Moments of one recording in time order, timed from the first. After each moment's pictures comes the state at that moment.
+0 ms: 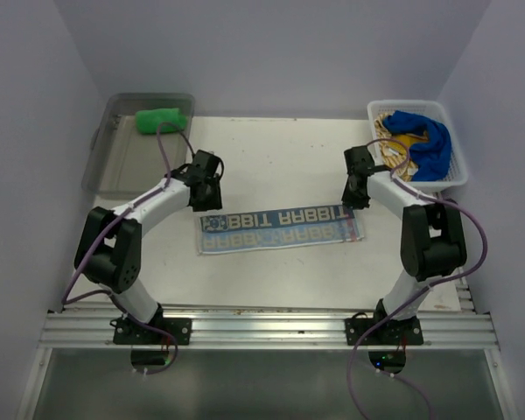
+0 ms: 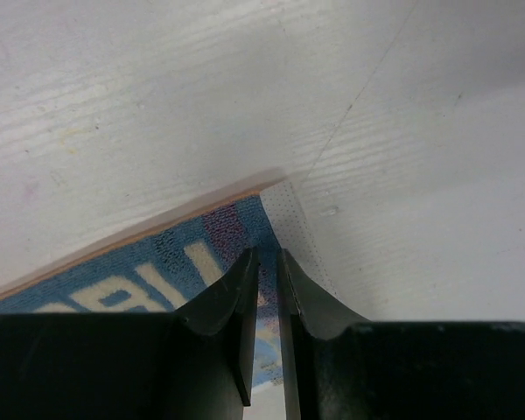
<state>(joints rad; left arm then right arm) -0.40 1.68 1.14 -0.55 -0.16 -0.49 0.19 1.77 1.16 -0.56 0.27 0.49</state>
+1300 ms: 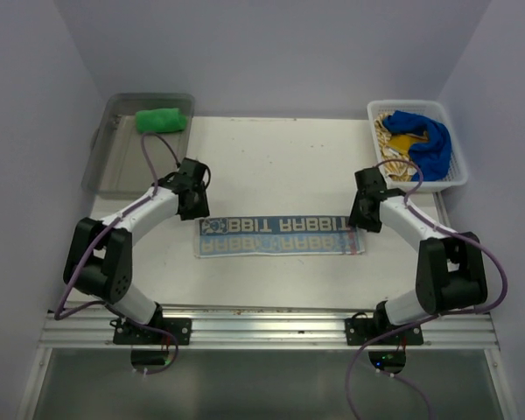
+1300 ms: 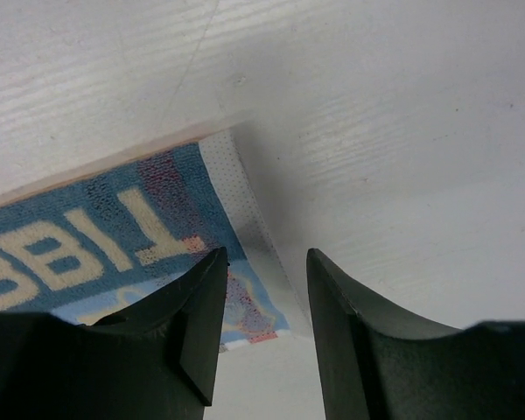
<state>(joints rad) -0.33 1.58 1.01 -0.54 -0.18 -0.49 0.18 1.48 0.90 -0.58 0.27 0.47</state>
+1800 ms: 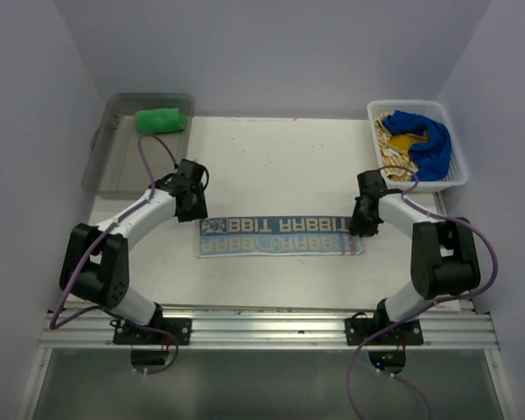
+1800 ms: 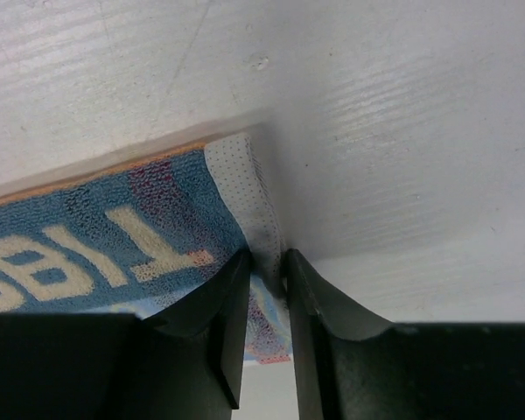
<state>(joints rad) -0.33 1.54 1.01 -0.57 -0.19 -0.49 0.13 1.60 0.88 -0.54 0.14 0.44</state>
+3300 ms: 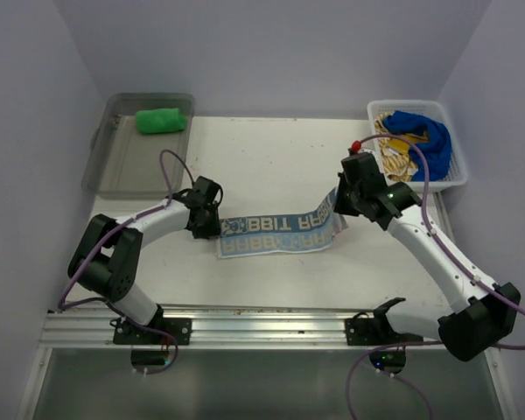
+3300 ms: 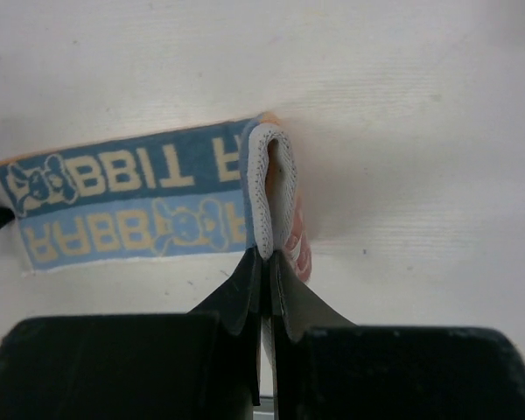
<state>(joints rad) -0.43 1.60 0.88 -0.47 -0.09 -0.56 0.44 1.20 1.15 -0.83 0.23 0.54</state>
